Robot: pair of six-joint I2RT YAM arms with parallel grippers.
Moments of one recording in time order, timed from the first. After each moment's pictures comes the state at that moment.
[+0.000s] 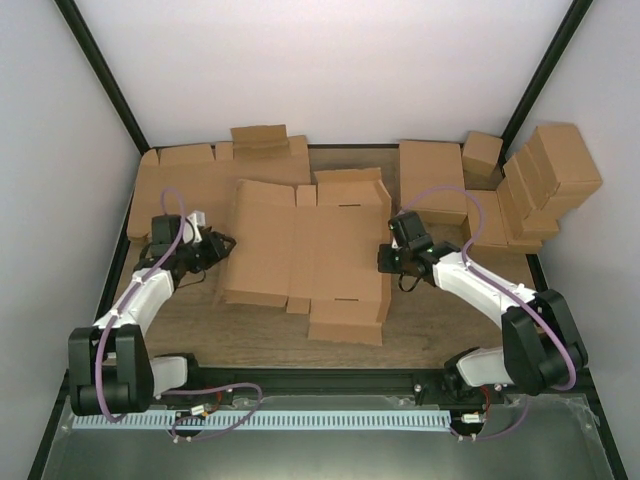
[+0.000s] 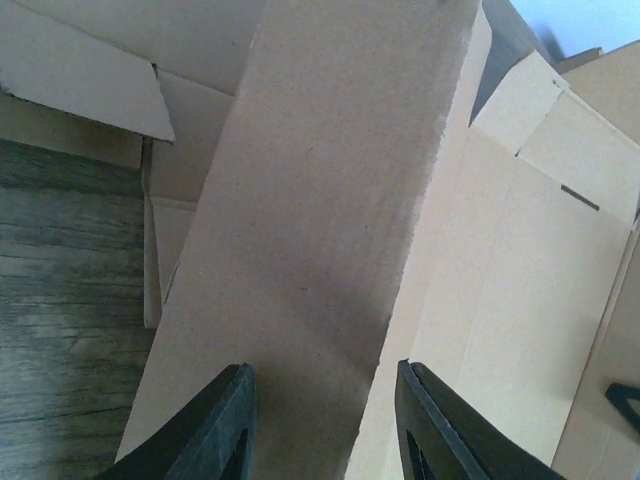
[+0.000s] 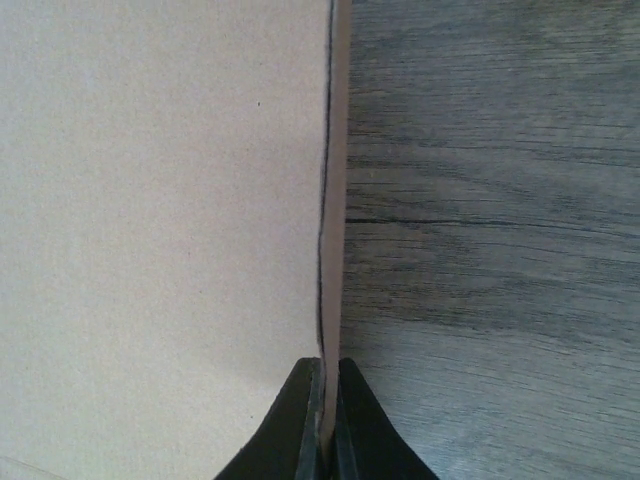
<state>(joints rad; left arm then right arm) 0.05 1.22 0.63 -0.21 0.56 -0.51 0.47 1.35 0.78 -0.40 0.00 0.46</state>
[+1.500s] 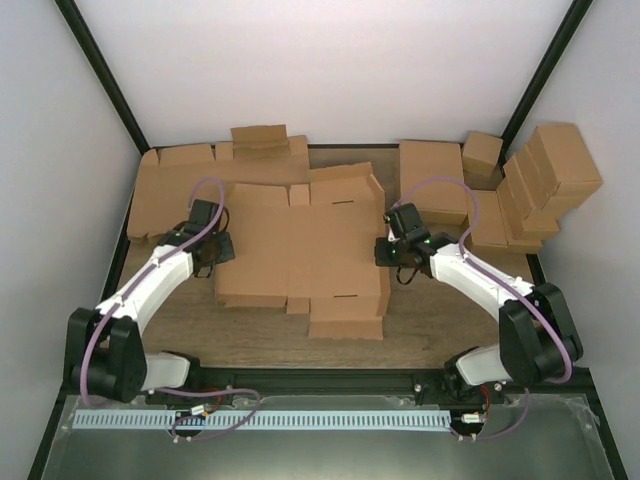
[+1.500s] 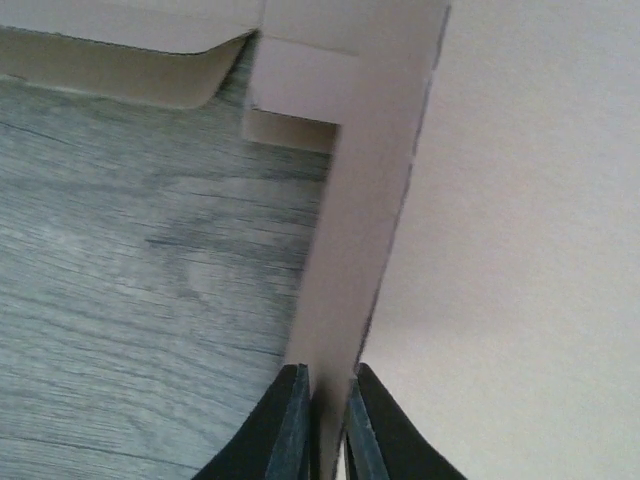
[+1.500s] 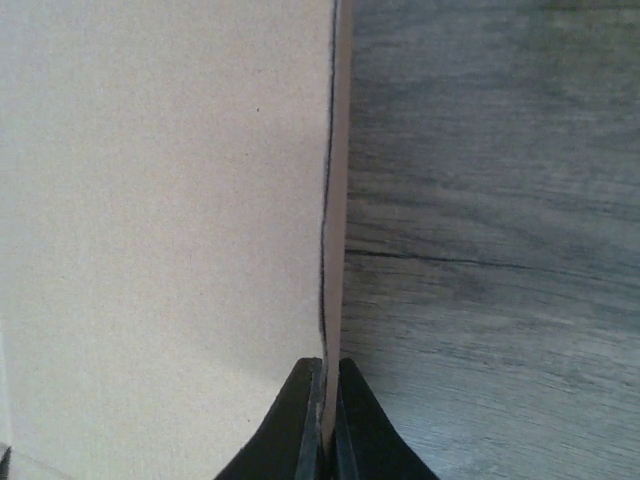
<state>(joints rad) -0.24 1.33 0.88 -0.64 -0.18 -0.44 0.47 1.39 0.85 -0.44 -0.01 0.41</state>
